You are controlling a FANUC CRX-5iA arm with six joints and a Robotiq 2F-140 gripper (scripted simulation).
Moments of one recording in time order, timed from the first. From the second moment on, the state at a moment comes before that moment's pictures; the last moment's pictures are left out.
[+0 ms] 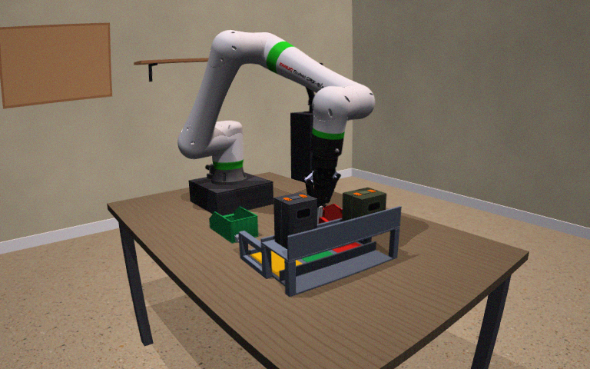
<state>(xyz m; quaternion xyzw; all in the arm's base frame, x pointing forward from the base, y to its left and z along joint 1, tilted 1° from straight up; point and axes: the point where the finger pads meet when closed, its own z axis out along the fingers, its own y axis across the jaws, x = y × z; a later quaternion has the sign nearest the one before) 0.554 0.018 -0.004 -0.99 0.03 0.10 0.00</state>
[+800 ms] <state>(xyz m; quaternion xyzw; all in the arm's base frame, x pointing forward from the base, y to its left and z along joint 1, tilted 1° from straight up) 0.562 0.017 -0.005 -0.99 0.03 0.10 0.00</state>
